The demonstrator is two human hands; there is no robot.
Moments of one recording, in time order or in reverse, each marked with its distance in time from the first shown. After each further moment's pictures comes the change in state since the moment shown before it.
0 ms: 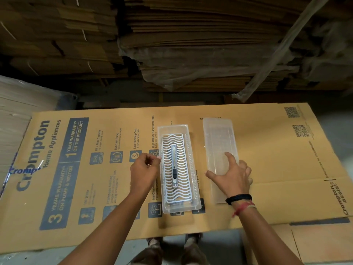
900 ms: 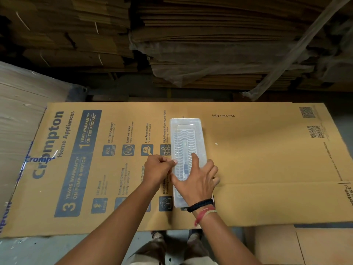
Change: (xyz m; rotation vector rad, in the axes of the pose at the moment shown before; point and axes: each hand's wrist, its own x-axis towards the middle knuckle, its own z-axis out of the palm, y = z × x) left_hand 0.009 -0.008 0.001 -0.165 -0.140 -0.259; right_hand -0.074 -0.090 0.072 -0.169 0.127 -0.223
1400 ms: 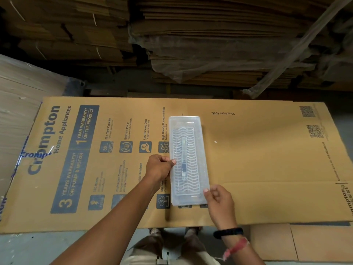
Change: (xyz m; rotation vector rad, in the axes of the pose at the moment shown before) left_hand 0.010 -0.007 0.011 -0.053 -0.022 -0.139; right_hand -0.028 0.087 -0.012 0.777 -0.272 0.290
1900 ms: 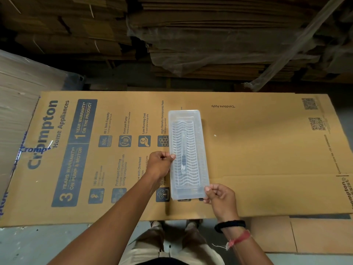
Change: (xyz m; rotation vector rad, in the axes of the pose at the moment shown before) left_hand -0.005 -0.009 0.005 -0.023 -0.040 0.026; right_hand 0.010 0.020 -0.004 0.239 -0.048 0.143
